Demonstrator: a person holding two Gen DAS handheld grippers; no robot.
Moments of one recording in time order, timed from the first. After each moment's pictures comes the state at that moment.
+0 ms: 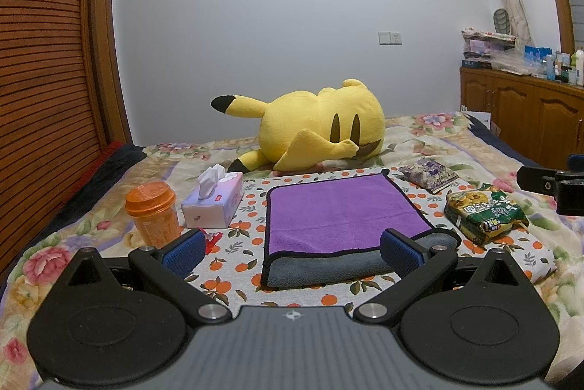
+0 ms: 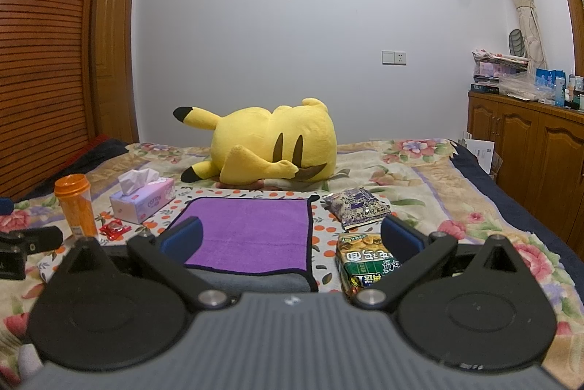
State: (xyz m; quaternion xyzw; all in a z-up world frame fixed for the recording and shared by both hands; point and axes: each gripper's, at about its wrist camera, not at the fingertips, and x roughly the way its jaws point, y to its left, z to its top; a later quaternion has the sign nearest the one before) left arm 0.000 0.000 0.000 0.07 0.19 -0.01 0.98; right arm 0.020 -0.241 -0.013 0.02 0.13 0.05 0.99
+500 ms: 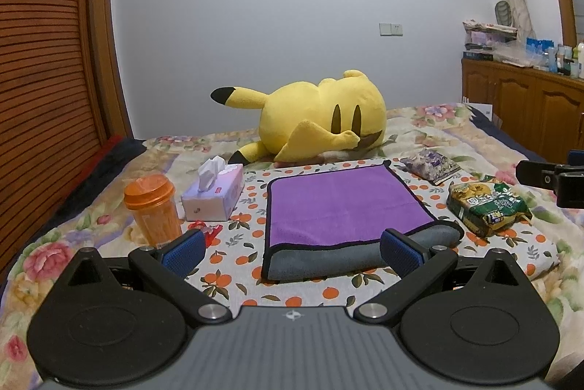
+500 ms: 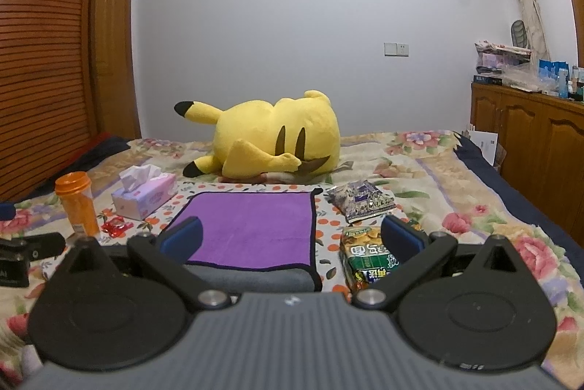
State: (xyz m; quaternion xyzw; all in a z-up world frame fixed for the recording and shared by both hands) left arm 0.006 0.003 -0.005 0.07 0.20 -0.01 0.98; right arm 0.025 -0.237 -0.015 0.02 0.15 0.05 0.99
